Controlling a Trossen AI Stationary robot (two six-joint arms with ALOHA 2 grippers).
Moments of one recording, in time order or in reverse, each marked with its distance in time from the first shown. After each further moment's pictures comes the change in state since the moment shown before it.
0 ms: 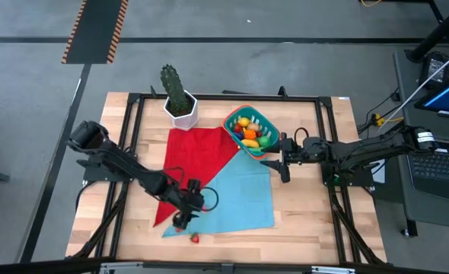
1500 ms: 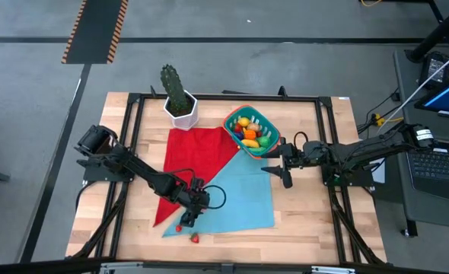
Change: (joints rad) left arm 0.044 0.121 0.050 -0.008 0.016 -0.053; right arm 0.069 0.000 0.000 -0.014 0.000 -0.002
